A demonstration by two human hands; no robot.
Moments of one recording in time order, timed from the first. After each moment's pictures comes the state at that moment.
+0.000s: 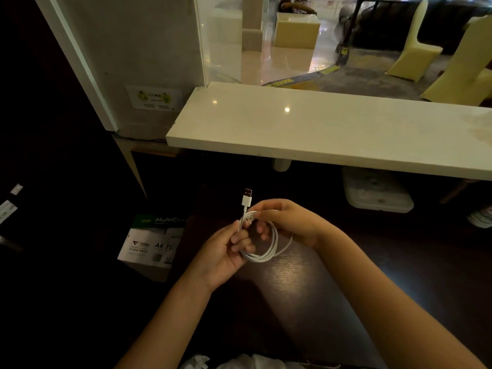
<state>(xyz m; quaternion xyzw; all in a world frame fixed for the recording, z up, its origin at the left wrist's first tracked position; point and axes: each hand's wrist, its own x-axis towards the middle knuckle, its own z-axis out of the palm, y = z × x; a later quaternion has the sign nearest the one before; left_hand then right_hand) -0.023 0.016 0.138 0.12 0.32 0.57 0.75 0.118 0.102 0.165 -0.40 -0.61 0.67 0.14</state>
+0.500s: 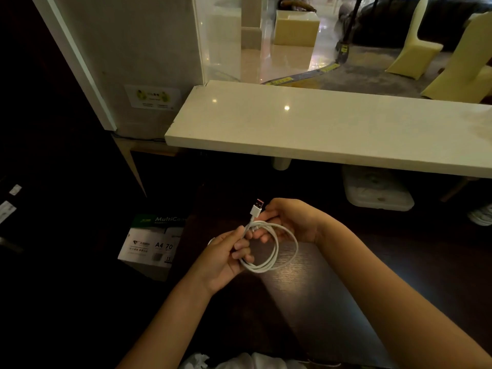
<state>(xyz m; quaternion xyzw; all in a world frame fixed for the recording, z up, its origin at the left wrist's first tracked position) -0.024 0.010 0.132 0.16 0.39 0.53 0.74 0.122 0.116 0.163 -0.41 -0.44 0.80 0.07</state>
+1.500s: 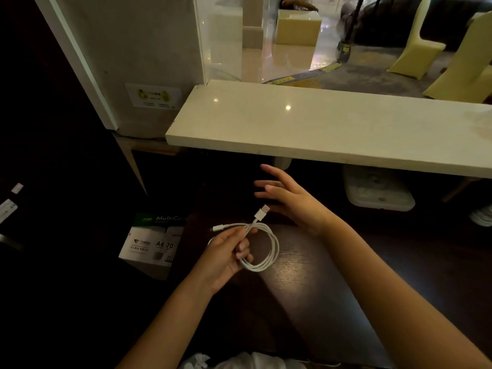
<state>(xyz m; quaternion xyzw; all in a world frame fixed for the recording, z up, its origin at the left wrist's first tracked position) -0.020 0.011 0.129 0.20 0.45 0.52 0.69 0.125 0.109 0.181 -0.38 -0.61 0.65 0.25</state>
